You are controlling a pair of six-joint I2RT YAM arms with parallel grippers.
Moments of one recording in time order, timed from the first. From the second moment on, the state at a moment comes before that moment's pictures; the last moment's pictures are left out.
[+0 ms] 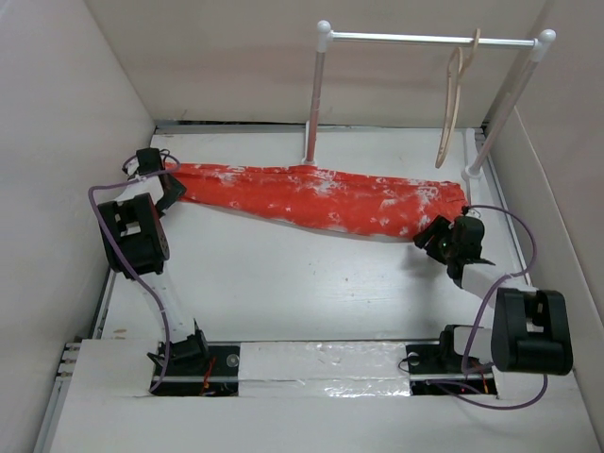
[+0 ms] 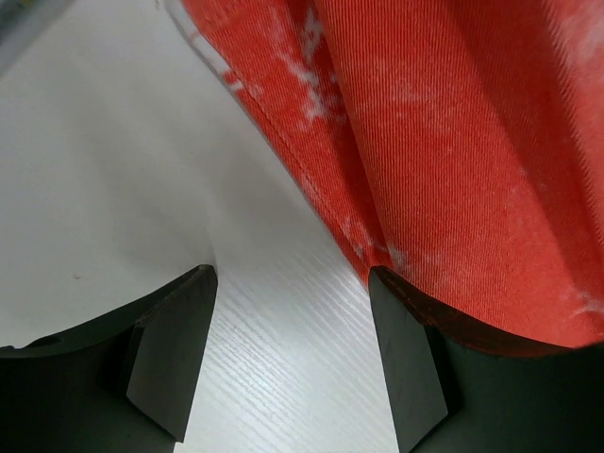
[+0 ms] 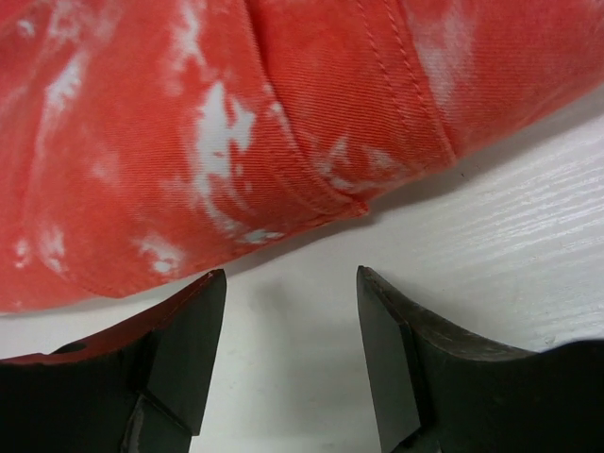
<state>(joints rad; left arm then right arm) 0.27 1.98 1.37 -0.38 -0.20 -0.60 -0.08 1.21 0.38 0.22 -0.09 0.55</state>
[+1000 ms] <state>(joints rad) 0.26 1.99 1.34 -0.25 -0.18 -0.66 -0.15 1.23 0.42 0.31 -0.10 0.59</state>
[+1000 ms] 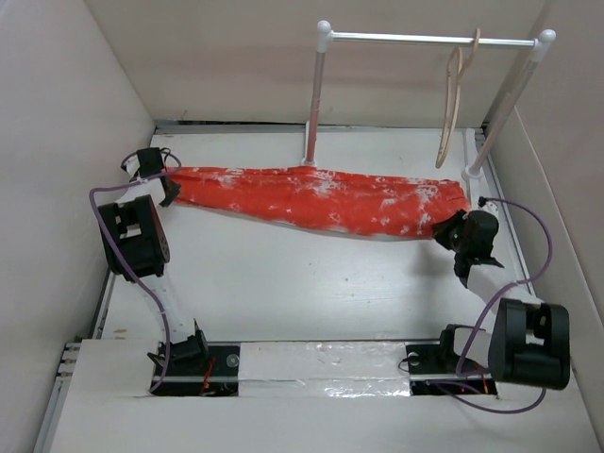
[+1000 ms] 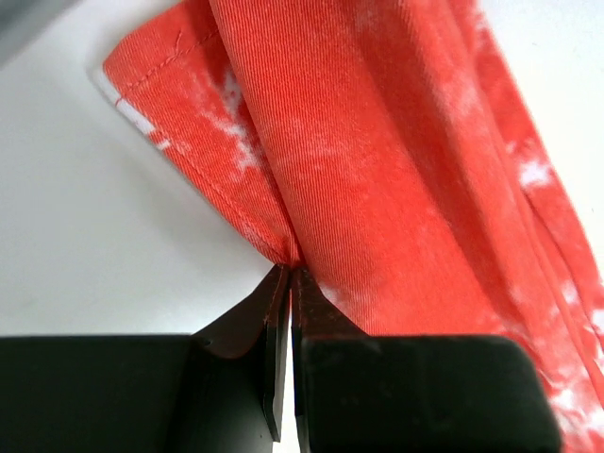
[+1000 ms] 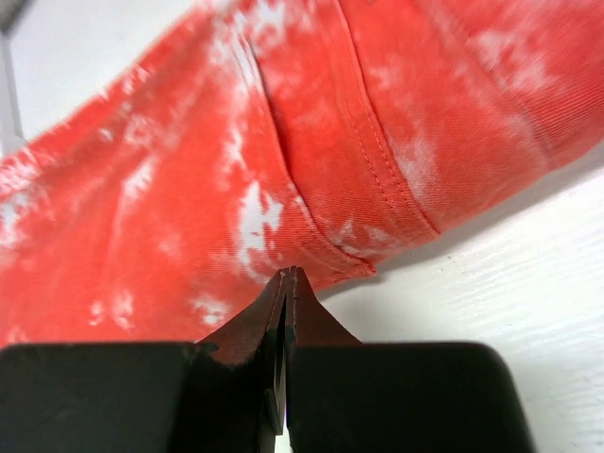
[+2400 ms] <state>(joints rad) 0.26 1.51 0.97 -0.42 -0.35 -0.54 -0.30 1.08 0.32 0.30 -0.26 0.66</state>
